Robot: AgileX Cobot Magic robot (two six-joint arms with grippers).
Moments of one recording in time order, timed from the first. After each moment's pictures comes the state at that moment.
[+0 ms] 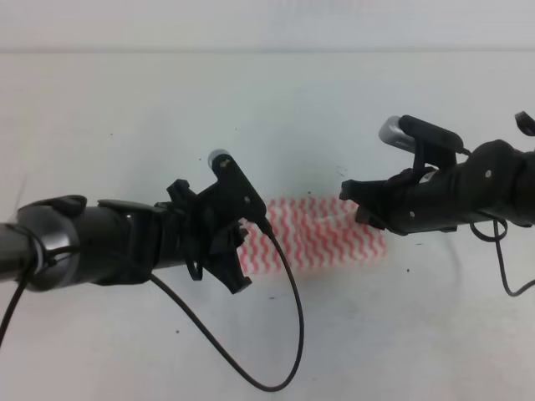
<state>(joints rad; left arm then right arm) -0.54 1.79 -0.93 -1.75 0.09 2.33 0.41 1.77 -1.08 0.60 0.28 0.03</state>
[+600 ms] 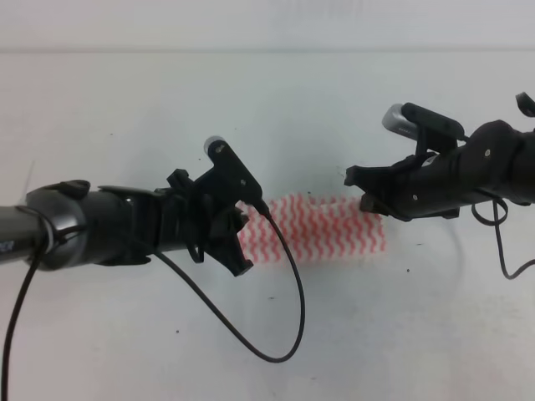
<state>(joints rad) -0.50 1.84 -1.00 -1.75 0.13 2.31 0.37 1.84 -1.18 0.58 0.34 0.03</state>
